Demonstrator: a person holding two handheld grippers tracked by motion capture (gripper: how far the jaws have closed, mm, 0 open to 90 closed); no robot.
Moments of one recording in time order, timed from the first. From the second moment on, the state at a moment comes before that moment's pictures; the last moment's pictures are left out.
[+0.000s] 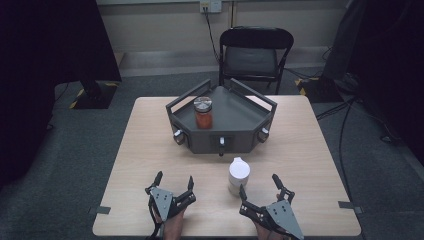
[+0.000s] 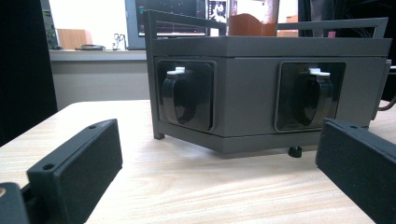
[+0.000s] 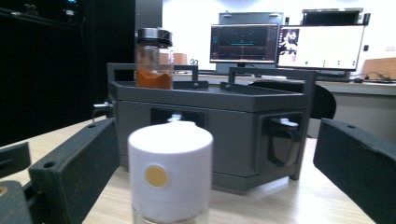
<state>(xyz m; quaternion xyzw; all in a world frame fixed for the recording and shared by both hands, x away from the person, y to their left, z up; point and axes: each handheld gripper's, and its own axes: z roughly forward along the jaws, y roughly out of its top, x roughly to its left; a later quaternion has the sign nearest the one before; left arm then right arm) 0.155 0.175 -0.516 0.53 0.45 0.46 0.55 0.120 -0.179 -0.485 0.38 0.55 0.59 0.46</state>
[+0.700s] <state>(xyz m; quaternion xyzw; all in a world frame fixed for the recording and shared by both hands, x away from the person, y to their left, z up) 0.155 0.175 -0.516 0.54 0.45 0.46 0.55 0.147 -0.150 -0.474 0.39 0.59 0.57 0.42</state>
